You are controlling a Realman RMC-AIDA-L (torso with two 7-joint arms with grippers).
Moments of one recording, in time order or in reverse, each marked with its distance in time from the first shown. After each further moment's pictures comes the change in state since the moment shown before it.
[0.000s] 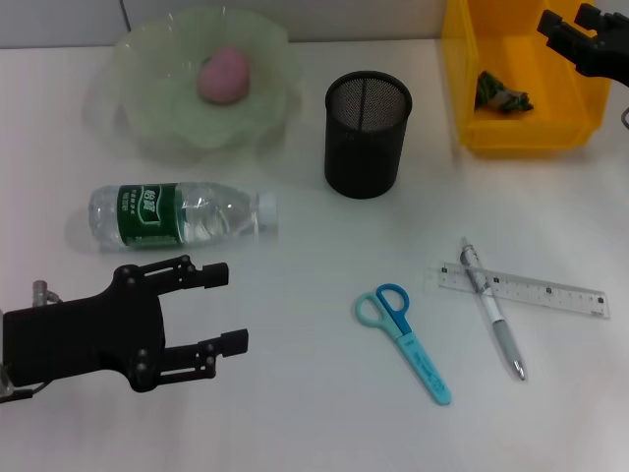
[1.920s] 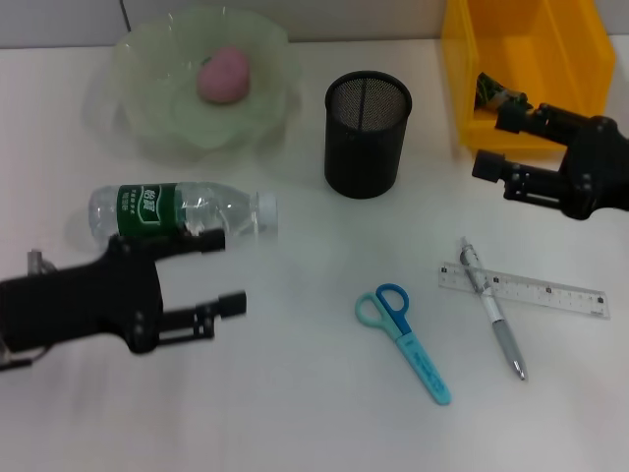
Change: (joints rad) left arm -0.033 -0.006 -0.049 0.024 -0.007 0.006 -0.032; right arm -0.138 -0.007 0.009 -0.176 -0.228 -0.683 0.107
